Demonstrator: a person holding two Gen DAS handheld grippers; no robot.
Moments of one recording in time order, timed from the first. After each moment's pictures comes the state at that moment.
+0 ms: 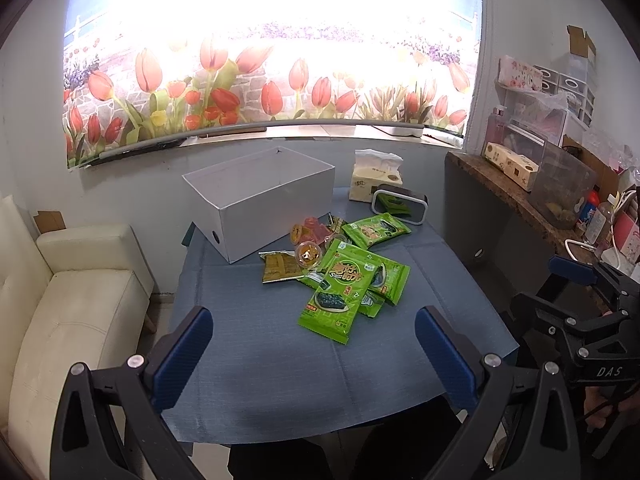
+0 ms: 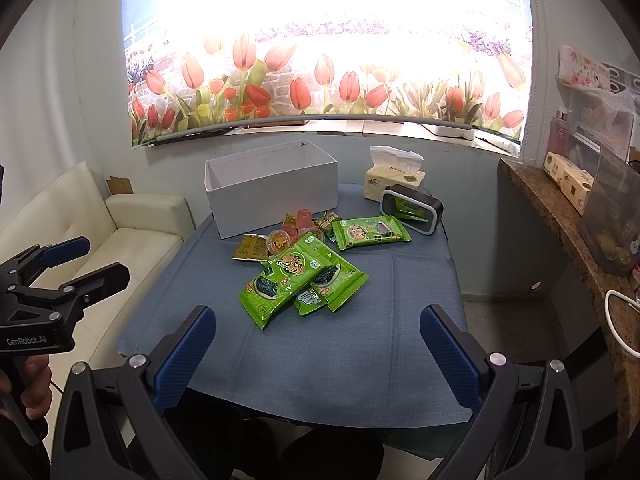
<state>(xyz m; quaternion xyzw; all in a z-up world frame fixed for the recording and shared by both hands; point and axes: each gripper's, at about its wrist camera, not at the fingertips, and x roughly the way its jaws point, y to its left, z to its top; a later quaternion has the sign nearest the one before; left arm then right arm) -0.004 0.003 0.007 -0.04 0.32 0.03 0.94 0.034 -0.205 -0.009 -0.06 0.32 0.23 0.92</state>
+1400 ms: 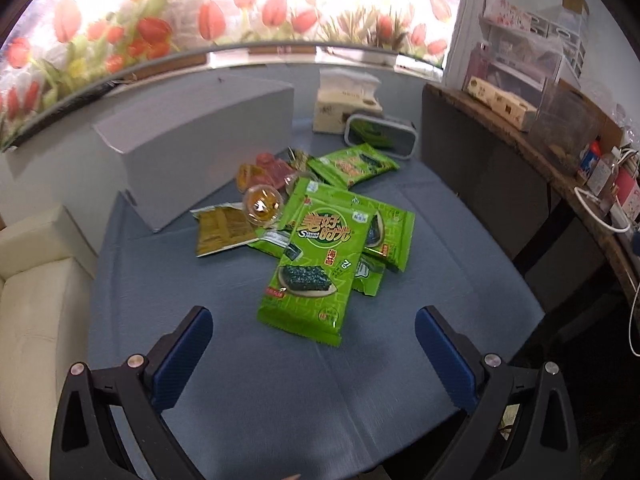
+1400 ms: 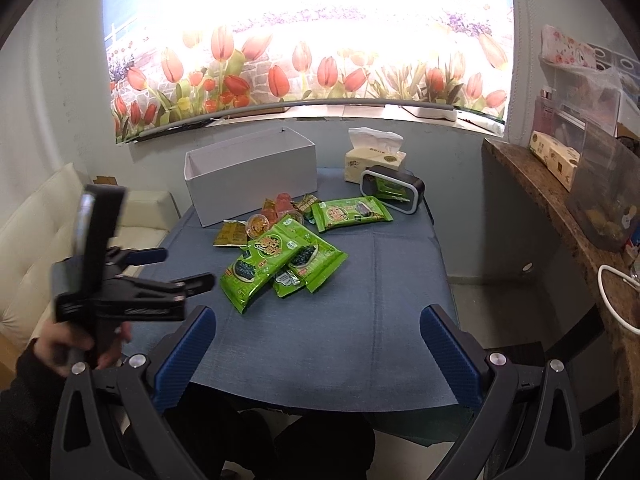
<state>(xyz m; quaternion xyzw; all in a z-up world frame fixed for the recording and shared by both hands) 0.120 0.001 -0.107 -0.03 0.42 -0.07 0.90 0.035 -0.230 -0.025 -0.05 0.34 0.20 0.92</state>
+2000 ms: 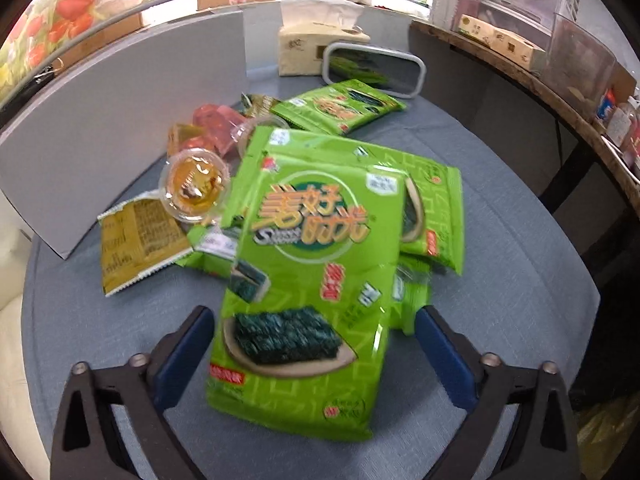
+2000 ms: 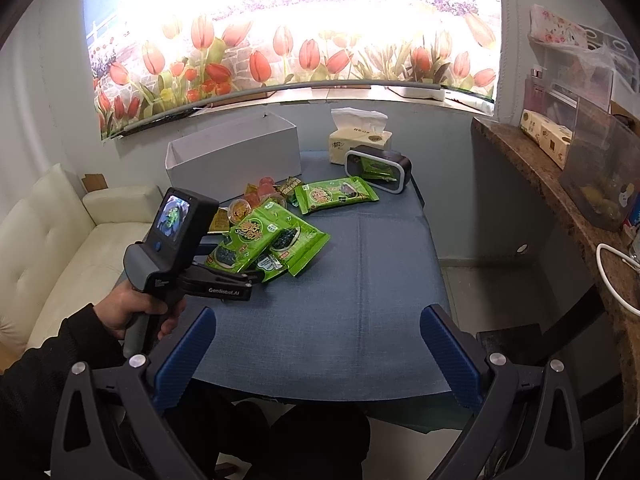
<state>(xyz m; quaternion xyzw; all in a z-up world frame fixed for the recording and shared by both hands) 0.208 -0.028 -0.188 0.02 0.47 -0.11 0.87 0.046 -0.240 -0.039 -0.05 0.37 0.18 0.91</state>
